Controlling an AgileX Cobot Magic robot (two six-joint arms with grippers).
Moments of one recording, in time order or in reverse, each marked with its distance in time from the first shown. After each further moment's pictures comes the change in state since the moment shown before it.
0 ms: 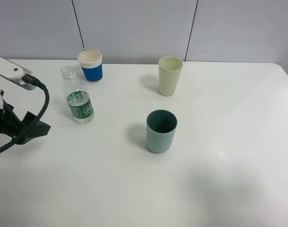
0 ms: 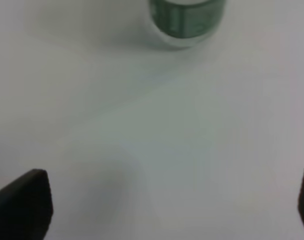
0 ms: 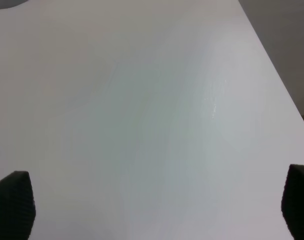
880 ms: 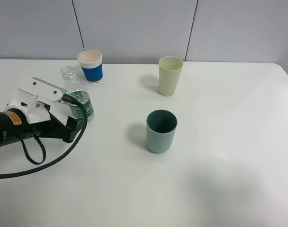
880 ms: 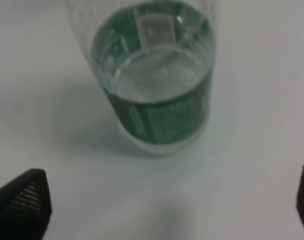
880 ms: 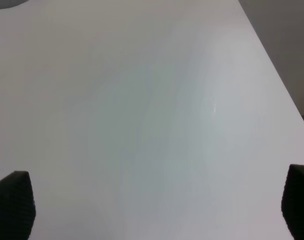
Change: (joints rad) left arm -0.182 0.428 0.193 -0.047 -0.991 -0.174; right arm 0.000 0.000 0.000 0.000 0.000 0.000
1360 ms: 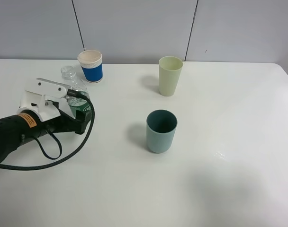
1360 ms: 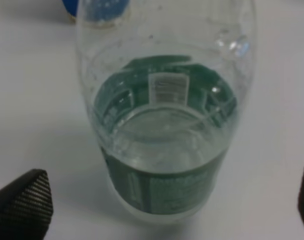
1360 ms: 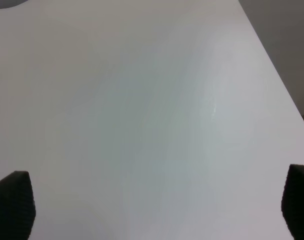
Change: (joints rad) left arm 0.000 0.218 -0.020 0.043 -0.300 -0.174; right arm 0.000 0.000 0.000 0.000 0.000 0.000
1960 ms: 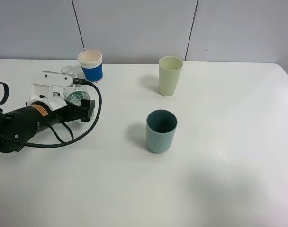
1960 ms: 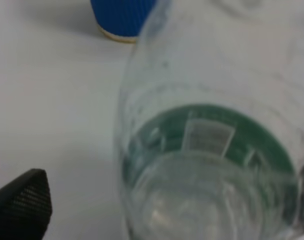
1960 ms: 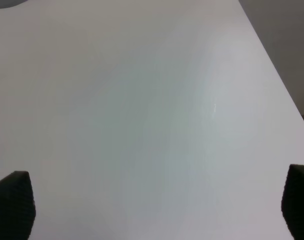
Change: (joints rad) left arm 0.000 0.091 -0.122 -0.113 -0.005 -0.007; right arm 0.000 0.000 0.000 0.000 0.000 0.000
